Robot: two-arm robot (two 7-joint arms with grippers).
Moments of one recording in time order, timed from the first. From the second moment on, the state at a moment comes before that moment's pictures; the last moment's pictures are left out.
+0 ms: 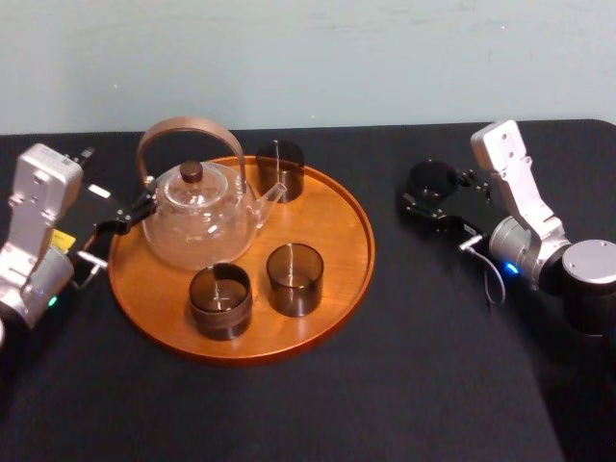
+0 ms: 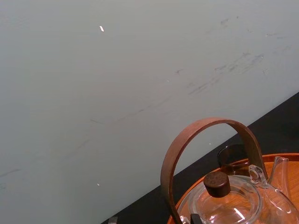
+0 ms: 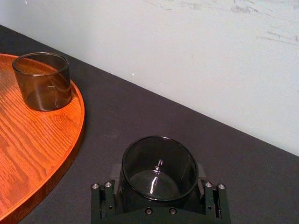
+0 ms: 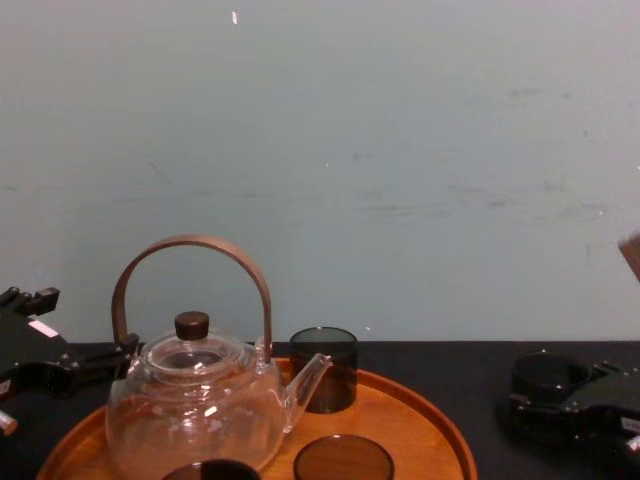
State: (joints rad) left arm -0.20 0.60 0.45 -1.41 -0.25 -0.12 0.03; right arm 0.43 0.27 -0.29 -0.98 0.07 -0.02 0.34
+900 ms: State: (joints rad) left arm -0.20 0.60 0.45 -1.41 -0.25 -0.12 0.03; right arm 0.36 0.31 -0.30 -1.15 0.09 0.04 0.38
